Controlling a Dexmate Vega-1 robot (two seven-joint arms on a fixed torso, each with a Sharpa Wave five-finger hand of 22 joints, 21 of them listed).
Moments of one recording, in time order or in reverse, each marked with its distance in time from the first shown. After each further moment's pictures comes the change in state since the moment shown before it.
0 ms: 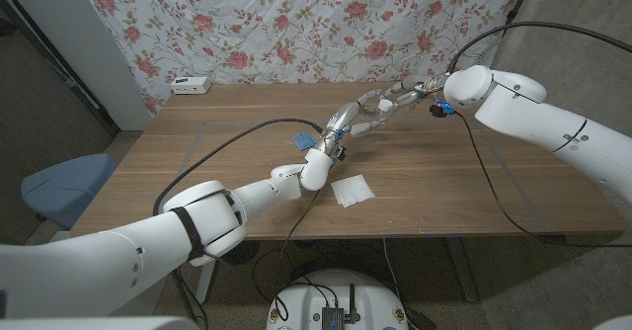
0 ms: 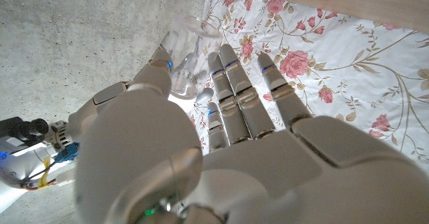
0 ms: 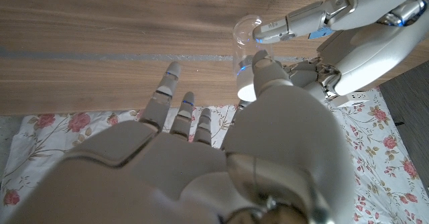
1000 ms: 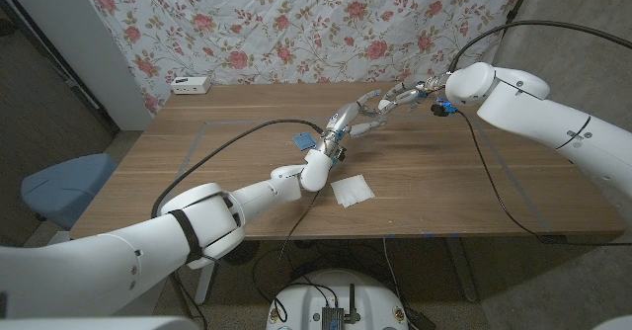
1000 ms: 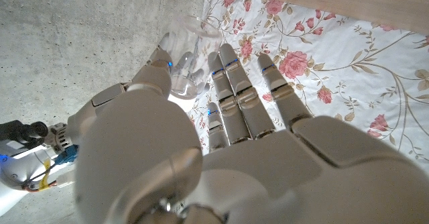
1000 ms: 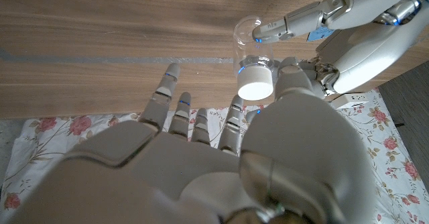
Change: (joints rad) left arm 0.012 0.008 -0.011 -0.023 0.006 0.017 -0.007; left_hand 0.000 0.000 0.000 0.000 0.002 0.000 0.000 0.000 0.000 0.004 0.004 0.002 0.000 0.006 -0.005 0.000 0.000 -0.003 -0.003 0.000 0.000; right arm 0.013 -0.010 -0.005 -0.007 0.019 -0.010 0.012; right_hand -0.152 -0.052 -0.079 0.038 0.013 -0.018 0.136 0.023 0.003 -0.019 0.048 0.008 0.000 0.002 0.063 -0.004 -0.004 -0.021 0.000 0.000 0.000
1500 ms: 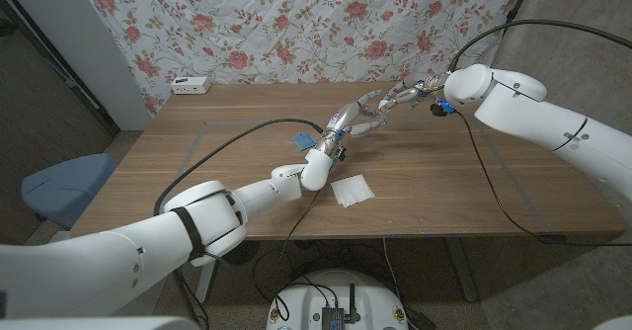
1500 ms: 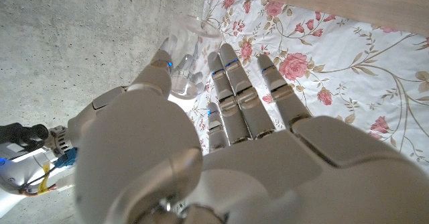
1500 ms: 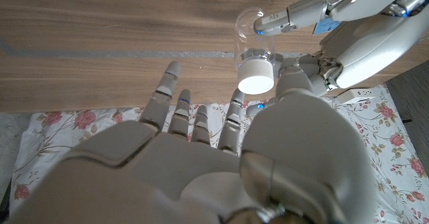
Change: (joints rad) left arm -0.009 -0.010 0.003 0.024 -0.004 -0.017 0.000; left_hand 0.000 0.000 0.002 0.002 -0.001 0.000 0.000 0.000 0.000 0.000 0.000 0.002 0.001 0.000 0.000 0.000 0.000 -0.005 -0.005 0.000 0.000; right arm -0.006 0.012 -0.003 -0.003 -0.009 -0.012 -0.026; right_hand -0.006 0.001 0.000 0.000 0.007 0.080 0.013 0.038 0.014 0.043 0.007 0.015 0.000 0.030 0.003 0.012 -0.005 0.023 -0.005 0.010 0.000
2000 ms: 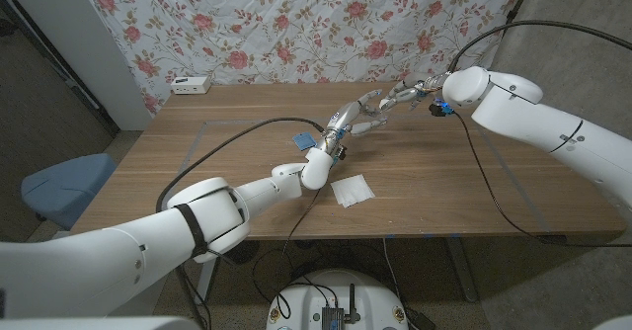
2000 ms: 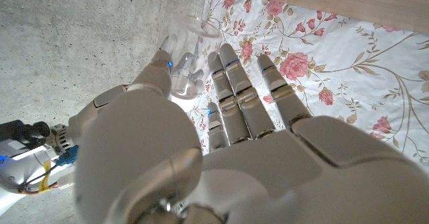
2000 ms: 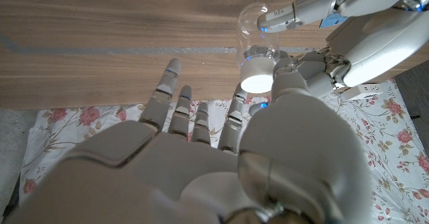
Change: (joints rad) left arm -0.025 -0.021 0.020 0.053 -0.008 -0.014 0.006; left_hand 0.000 0.000 0.000 0.000 -0.002 -0.004 0.004 0.000 0.000 0.000 0.000 -0.001 -0.001 0.000 0.000 0.000 0.000 0.000 0.000 0.000 0.000; right arm -0.005 0.012 -0.003 0.007 -0.015 -0.019 -0.048; right_hand 0.025 0.025 0.014 -0.022 0.000 0.080 -0.008 0.039 0.014 0.032 -0.011 0.006 0.000 0.034 -0.020 0.008 0.000 0.037 -0.001 0.010 0.000
